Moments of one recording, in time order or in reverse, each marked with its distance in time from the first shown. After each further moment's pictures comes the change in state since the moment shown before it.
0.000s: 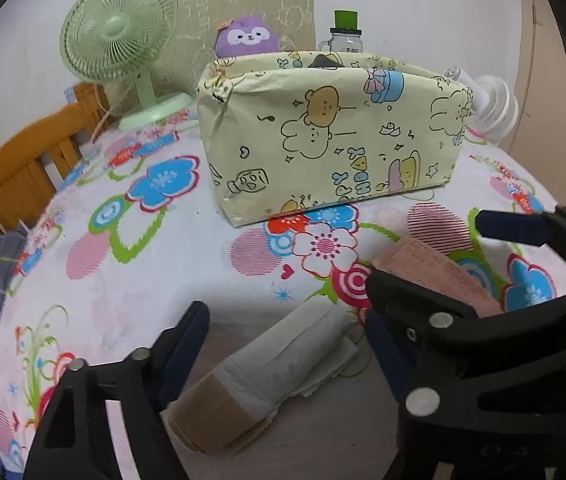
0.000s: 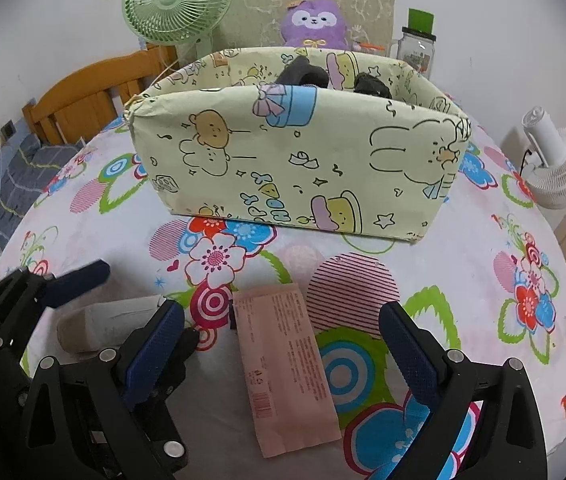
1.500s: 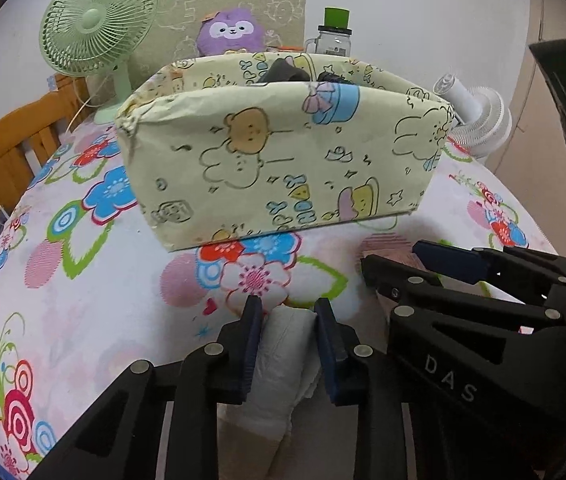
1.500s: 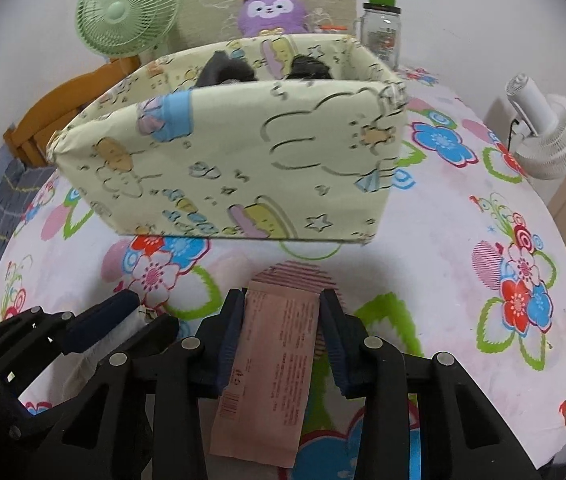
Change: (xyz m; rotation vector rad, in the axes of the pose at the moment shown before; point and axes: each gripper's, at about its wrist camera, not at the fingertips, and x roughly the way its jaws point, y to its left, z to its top) left arm 0.010 -0.034 0.027 -0.054 0.026 -0.055; right arm 0.011 -0.046 0.010 0.099 0.024 -0.011
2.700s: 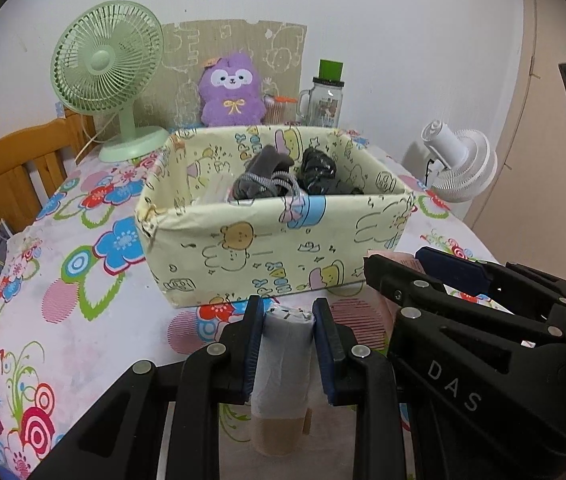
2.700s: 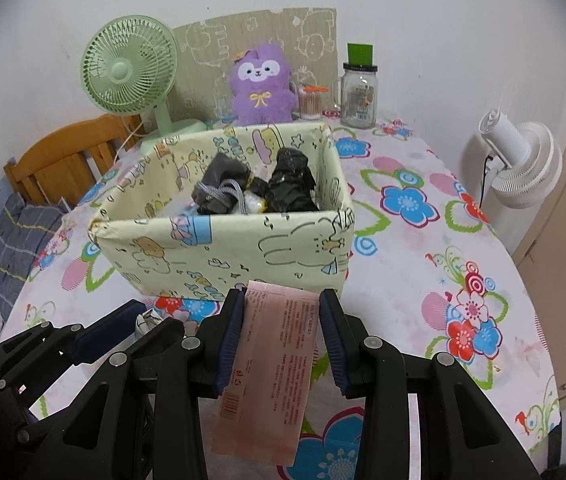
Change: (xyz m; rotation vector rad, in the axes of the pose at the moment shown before) left arm -0.047 -0.006 0.026 -0.035 -0.132 -0.032; right arm -0.060 0.002 0.023 0.020 -0.157 -0.033
